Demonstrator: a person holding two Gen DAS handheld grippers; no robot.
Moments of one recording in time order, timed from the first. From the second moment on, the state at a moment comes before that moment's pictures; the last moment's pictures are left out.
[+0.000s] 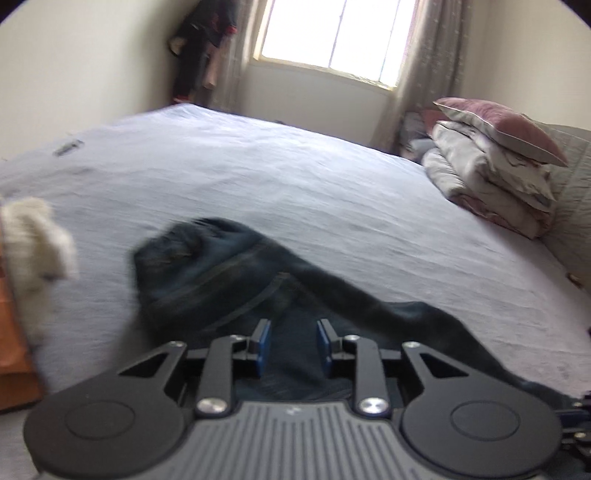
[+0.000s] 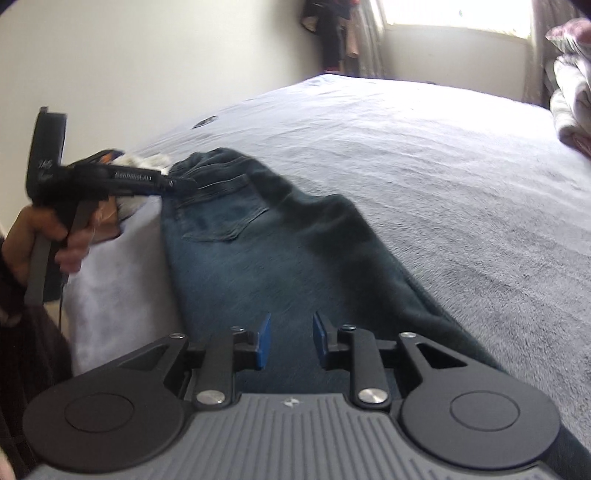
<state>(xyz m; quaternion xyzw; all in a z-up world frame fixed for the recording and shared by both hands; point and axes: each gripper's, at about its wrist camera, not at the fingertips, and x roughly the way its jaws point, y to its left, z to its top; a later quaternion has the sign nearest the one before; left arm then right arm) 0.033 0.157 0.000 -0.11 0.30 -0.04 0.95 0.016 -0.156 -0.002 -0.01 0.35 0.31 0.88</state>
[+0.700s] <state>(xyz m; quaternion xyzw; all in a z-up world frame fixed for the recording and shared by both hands) 0.109 0.105 -0.047 -0.05 0.32 -0.08 0.94 0.125 -0.174 -0.038 0.06 0.39 0.31 0.86</state>
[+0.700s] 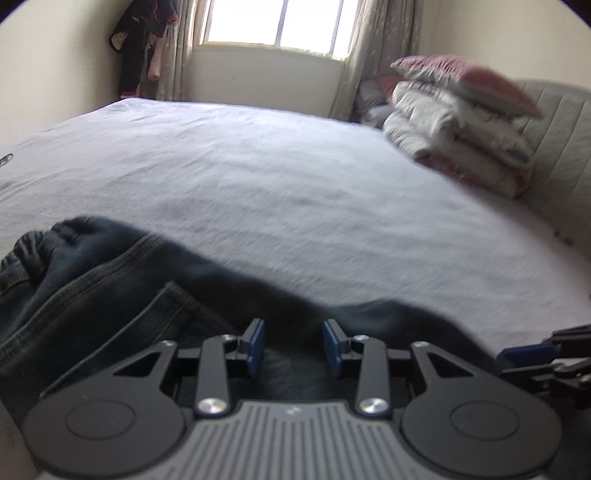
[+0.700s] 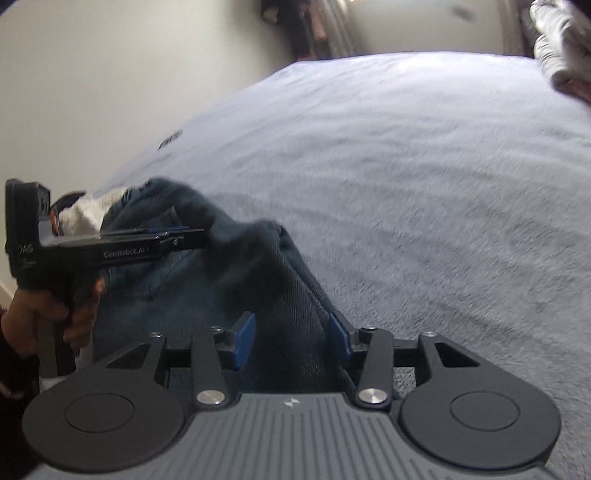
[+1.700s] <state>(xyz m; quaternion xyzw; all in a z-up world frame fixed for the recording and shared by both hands) 0.110 0.119 -0.041 -0.08 0.33 -0.08 0.94 0.204 -0.163 -0.042 0.22 0.43 0.37 0.79</state>
